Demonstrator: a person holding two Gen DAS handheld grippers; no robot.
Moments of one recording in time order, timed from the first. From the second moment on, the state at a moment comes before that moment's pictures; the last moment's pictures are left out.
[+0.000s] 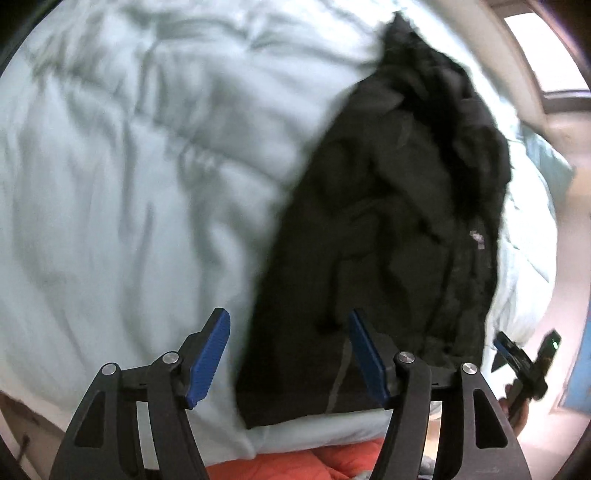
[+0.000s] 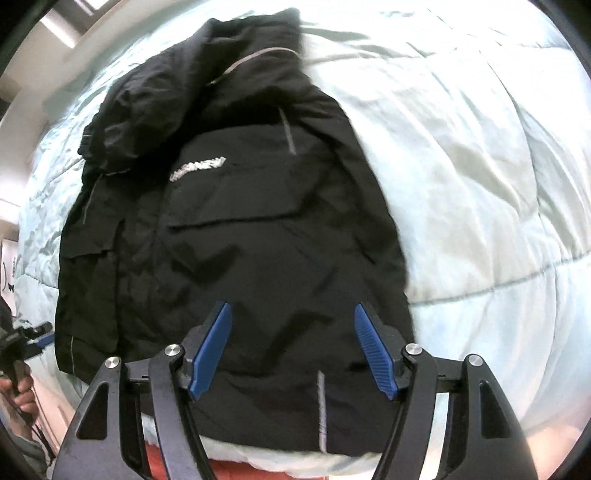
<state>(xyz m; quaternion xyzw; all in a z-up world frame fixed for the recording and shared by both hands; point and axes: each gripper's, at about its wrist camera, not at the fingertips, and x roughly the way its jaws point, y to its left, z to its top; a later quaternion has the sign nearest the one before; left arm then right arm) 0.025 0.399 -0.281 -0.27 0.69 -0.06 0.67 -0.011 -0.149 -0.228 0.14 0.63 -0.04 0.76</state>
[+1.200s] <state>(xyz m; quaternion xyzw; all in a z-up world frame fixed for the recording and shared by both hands) 0.023 0.330 -0.251 -0.21 0.65 -0.17 0.71 -0.061 -0.180 -0.275 0.16 0.70 0.03 0.69</state>
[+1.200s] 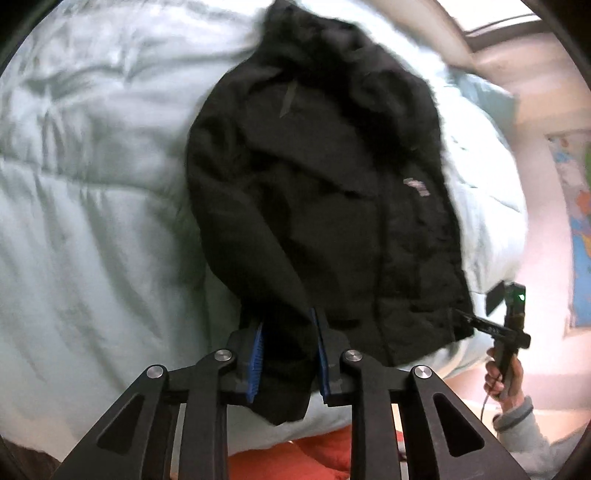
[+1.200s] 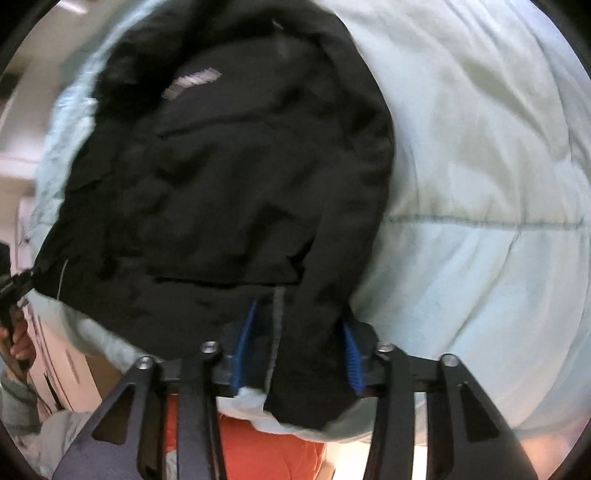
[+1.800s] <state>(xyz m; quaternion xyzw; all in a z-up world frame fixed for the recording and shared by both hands) 0.007 0.358 -0.312 -0.36 0.67 -0.12 0.64 -0.070 -0.203 -0.301 0.32 0.68 0.06 0.66</state>
